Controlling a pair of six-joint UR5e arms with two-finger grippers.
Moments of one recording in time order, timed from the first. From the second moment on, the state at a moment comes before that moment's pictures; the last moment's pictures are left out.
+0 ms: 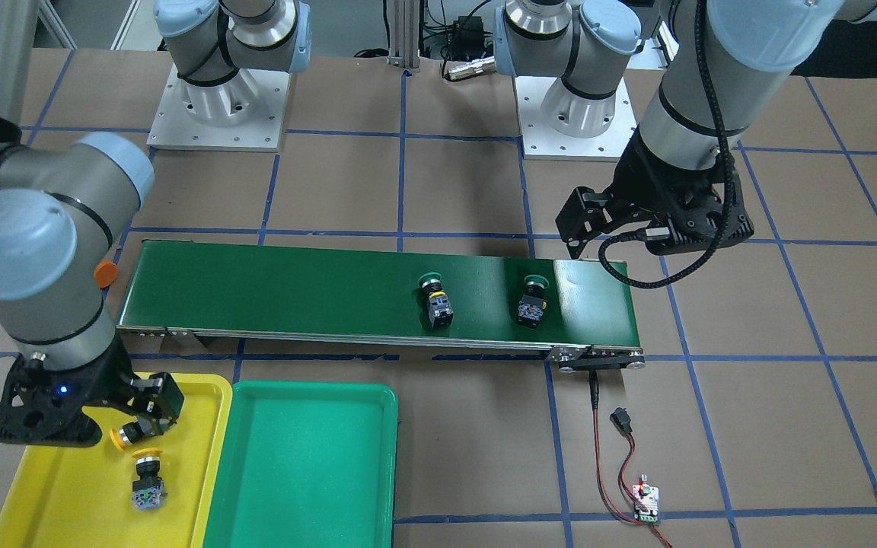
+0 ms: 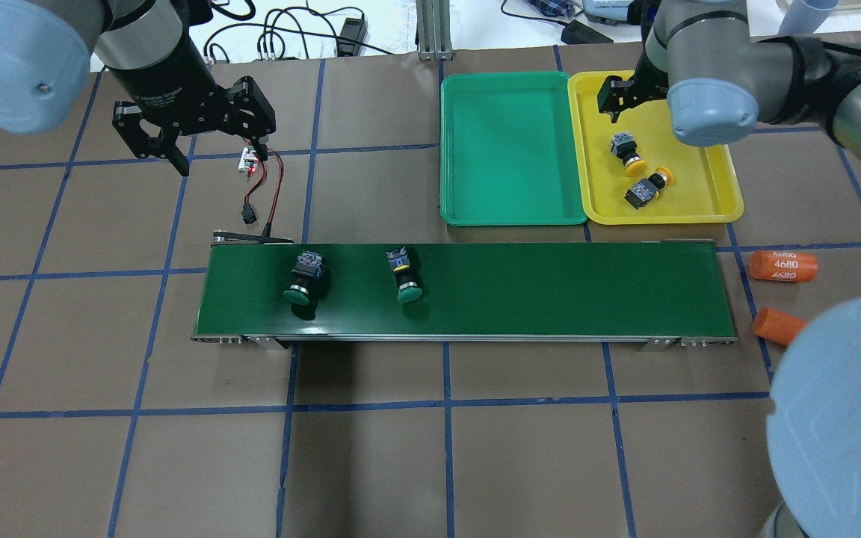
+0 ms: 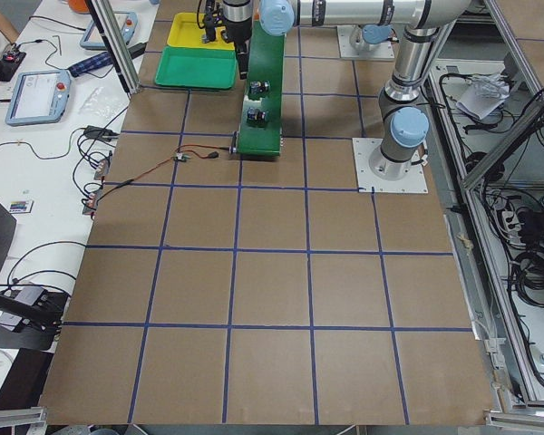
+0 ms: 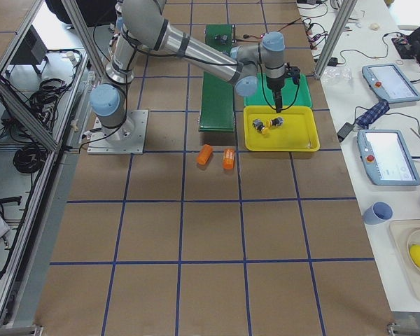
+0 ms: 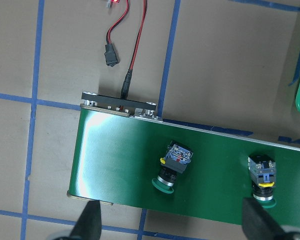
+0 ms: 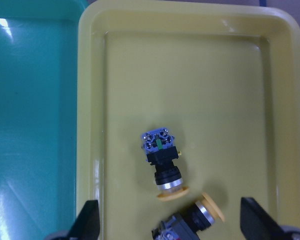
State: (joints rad) left arm -1.57 -1.69 -1.49 -1.55 1.56 -0.17; right arm 1.50 -1.18 1.55 -2.18 -1.66 -0.07
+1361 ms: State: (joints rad) left arm -1.57 -1.68 -1.48 -1.57 1.59 -0.15; right arm 1.63 -1.45 1.64 -1.75 -1.65 -0.02
